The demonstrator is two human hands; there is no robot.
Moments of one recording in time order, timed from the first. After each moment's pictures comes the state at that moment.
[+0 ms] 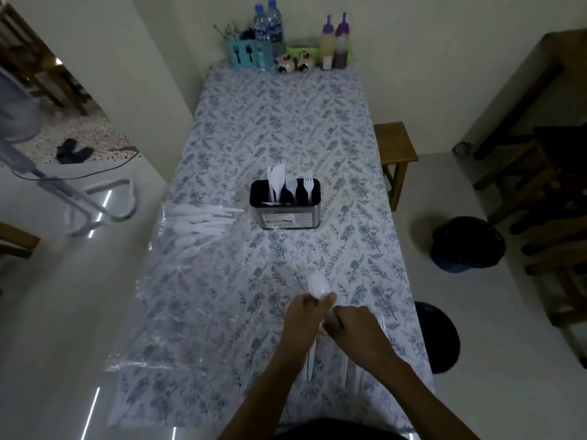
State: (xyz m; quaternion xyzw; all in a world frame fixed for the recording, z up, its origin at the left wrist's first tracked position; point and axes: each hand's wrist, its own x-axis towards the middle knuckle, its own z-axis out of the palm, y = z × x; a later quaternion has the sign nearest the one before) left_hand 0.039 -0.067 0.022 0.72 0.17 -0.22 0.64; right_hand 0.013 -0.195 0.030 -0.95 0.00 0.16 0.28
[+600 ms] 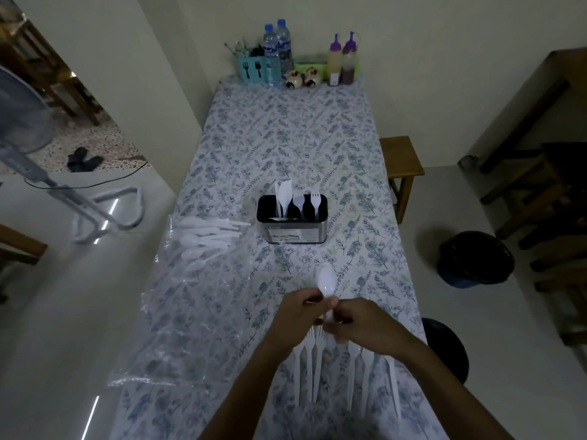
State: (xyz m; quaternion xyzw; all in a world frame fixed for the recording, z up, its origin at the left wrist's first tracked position) left_hand 0.086 -0.043 0.060 0.72 0.06 -0.27 0.64; right_hand 0.058 -0.216 0.086 -0.82 -0.01 0.28 0.49
